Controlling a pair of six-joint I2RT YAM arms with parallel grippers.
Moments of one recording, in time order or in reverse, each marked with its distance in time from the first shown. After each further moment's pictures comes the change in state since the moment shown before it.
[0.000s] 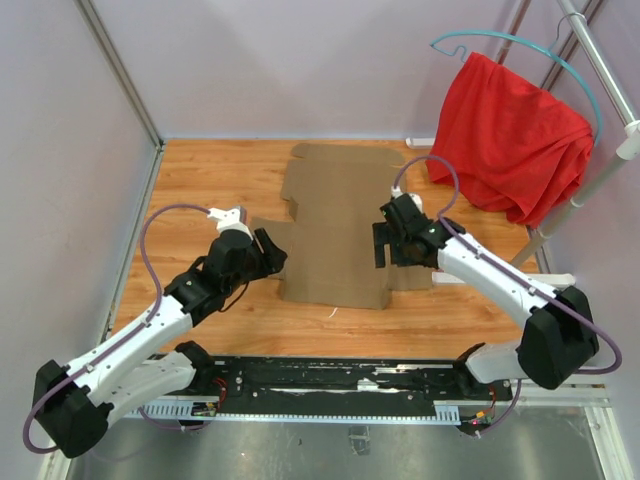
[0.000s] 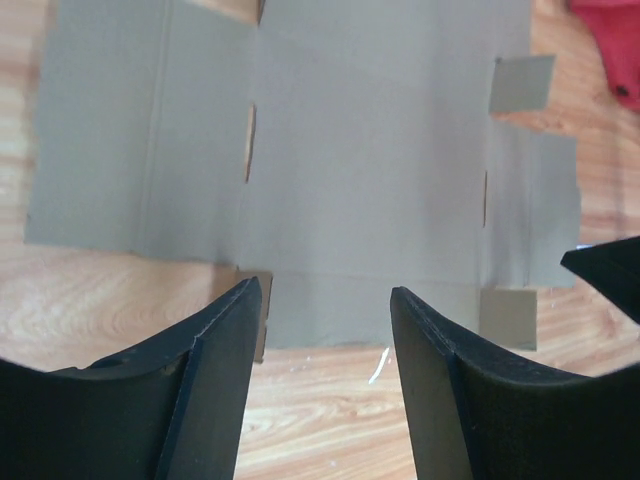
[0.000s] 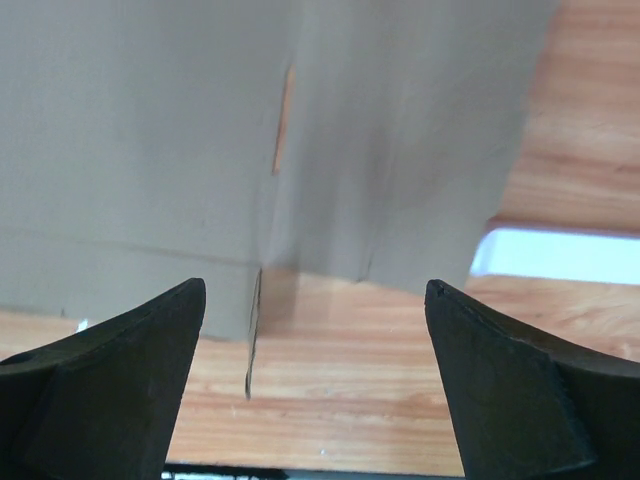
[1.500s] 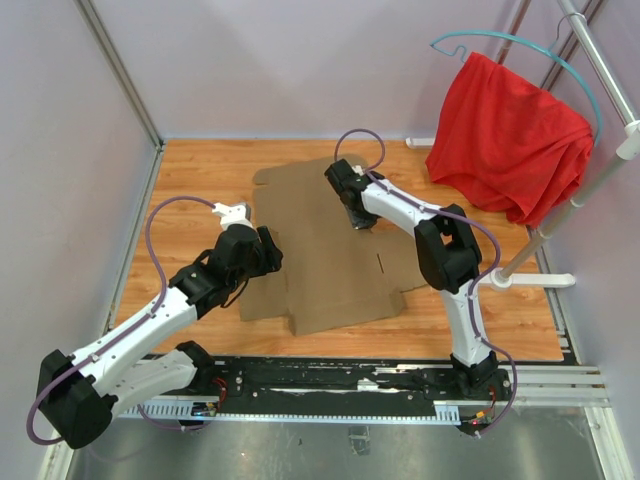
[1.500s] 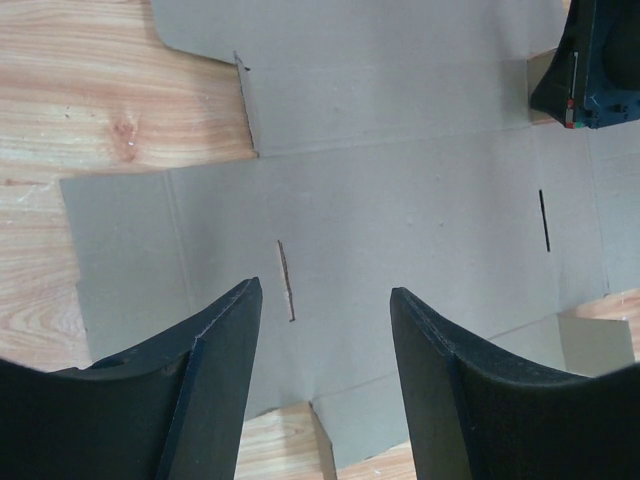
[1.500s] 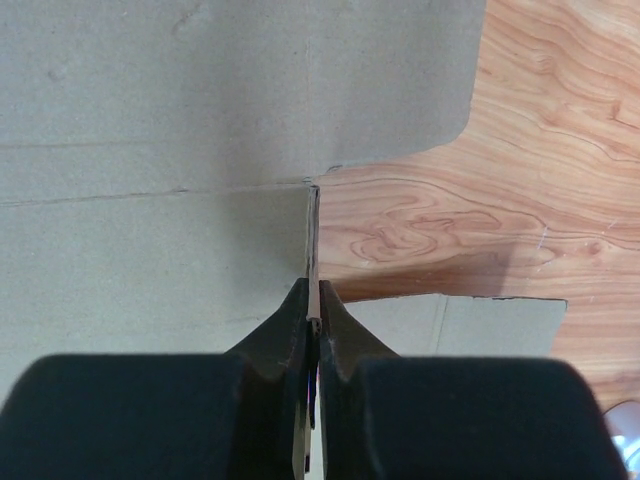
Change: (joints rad) left arm -0.001 0.071 0.080 -0.069 -0.084 0.087; right arm -0.050 0.829 0.750 -0.086 0.151 -0.212
